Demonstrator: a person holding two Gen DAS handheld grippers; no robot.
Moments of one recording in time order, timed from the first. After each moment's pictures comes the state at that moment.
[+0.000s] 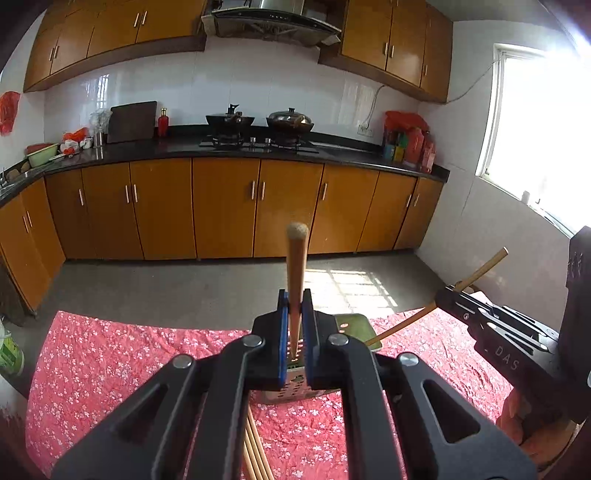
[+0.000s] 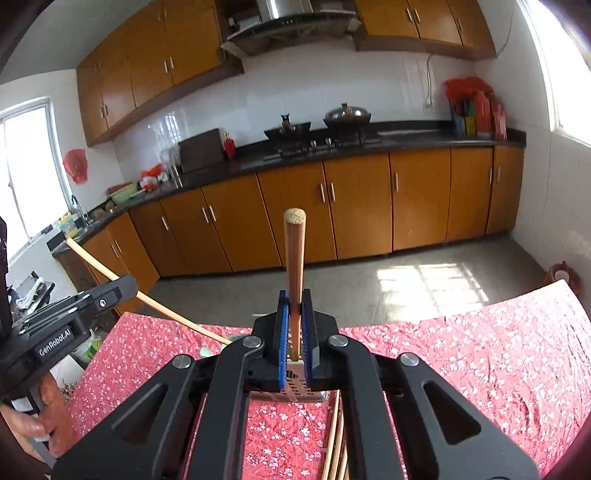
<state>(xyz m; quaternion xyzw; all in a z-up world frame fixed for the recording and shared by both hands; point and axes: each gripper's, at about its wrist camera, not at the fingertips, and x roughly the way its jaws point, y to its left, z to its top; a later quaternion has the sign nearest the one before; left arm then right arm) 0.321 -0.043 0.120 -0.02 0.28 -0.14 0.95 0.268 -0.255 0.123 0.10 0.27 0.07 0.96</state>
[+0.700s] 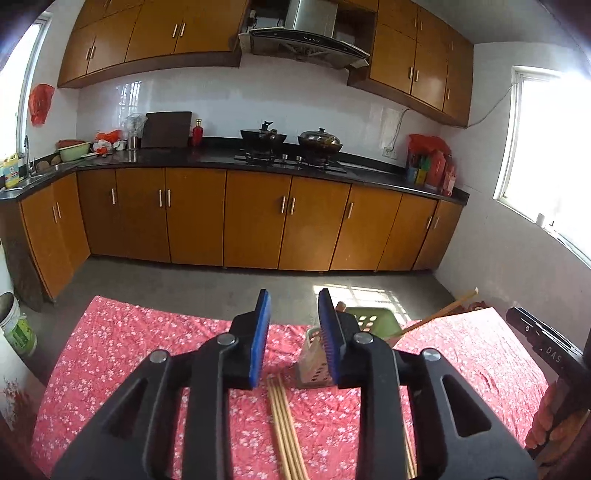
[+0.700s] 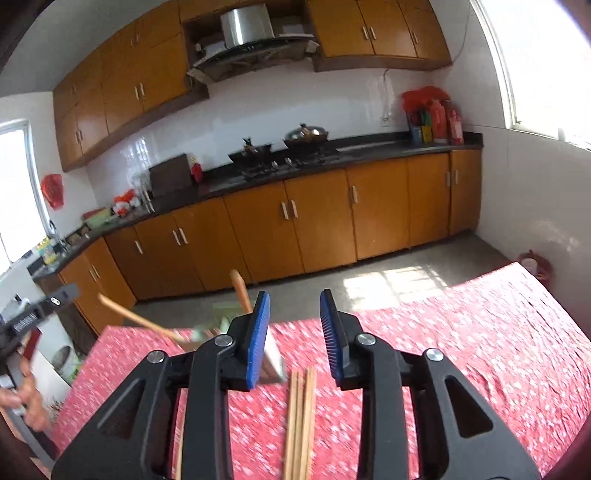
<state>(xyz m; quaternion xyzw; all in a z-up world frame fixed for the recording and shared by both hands) 0.254 0.018 0.115 -0.04 0.25 -0.09 0.96 0.193 -0.297 0.110 0.10 0.24 -0.01 0.96</state>
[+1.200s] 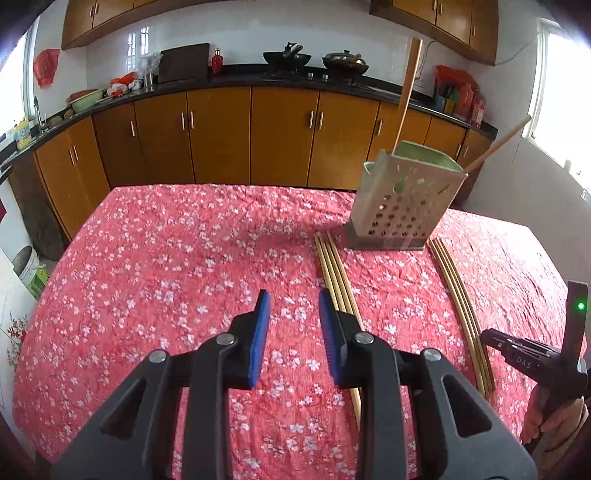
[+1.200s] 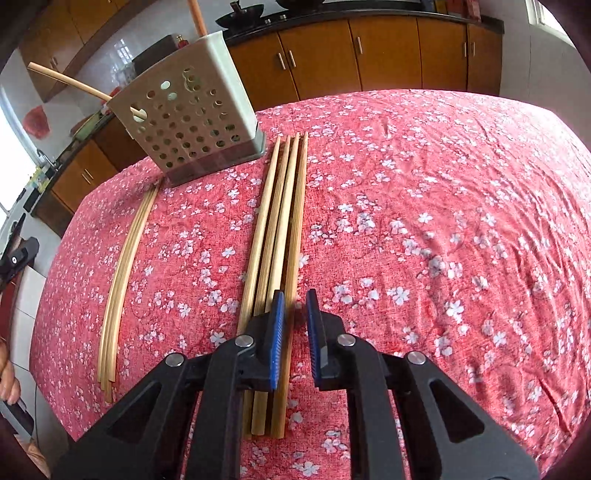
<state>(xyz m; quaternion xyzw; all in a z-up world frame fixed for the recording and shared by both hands) 0.209 0.046 -0.023 -0.02 0.38 -0.06 0.92 0.184 -0.272 -0.087 0.14 0.46 0.04 0.88</state>
